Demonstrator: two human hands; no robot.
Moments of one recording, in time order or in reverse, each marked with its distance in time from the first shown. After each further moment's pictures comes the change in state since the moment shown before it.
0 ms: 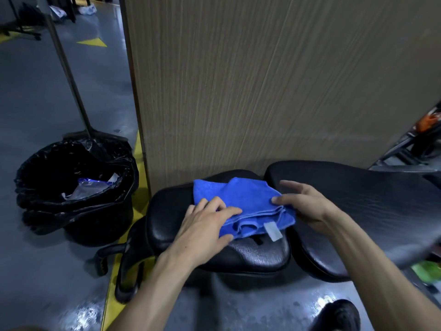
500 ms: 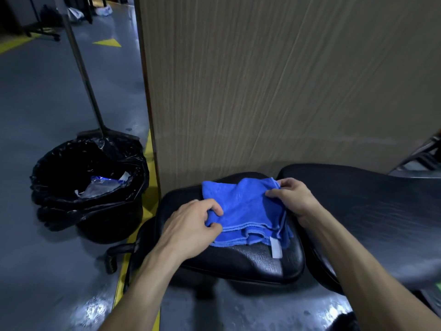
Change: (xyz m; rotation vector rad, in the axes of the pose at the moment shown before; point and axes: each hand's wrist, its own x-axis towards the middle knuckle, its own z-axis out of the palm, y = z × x) left_hand -0.010 -0.022 -0.035 -0.297 0.024 -0.360; right_hand 0.031 -0.017 0.045 -0.079 0.171 -0.079
